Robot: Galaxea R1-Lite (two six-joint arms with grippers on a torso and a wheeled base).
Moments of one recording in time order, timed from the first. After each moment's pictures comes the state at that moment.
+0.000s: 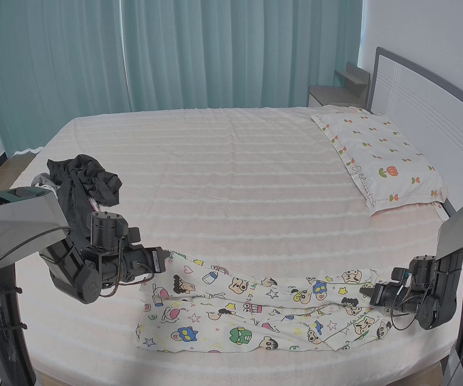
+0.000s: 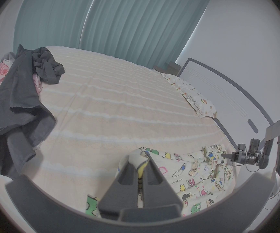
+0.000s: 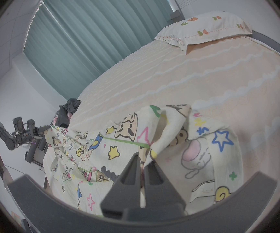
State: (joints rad) left arm -0.23 2.22 -0.72 -0.96 -0.23 -0.30; right arm -0.06 2.48 -0.29 -1.55 0.42 0.32
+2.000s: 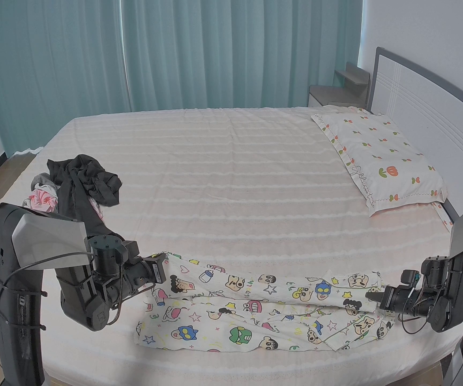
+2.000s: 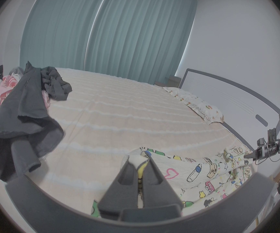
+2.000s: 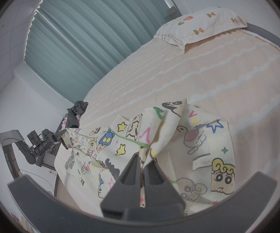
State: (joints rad) left arm -0.24 2.39 -0.58 -1.47 -0.11 -0.25; right arm -0.09 2.39 -0.16 -1.55 0.51 0.32
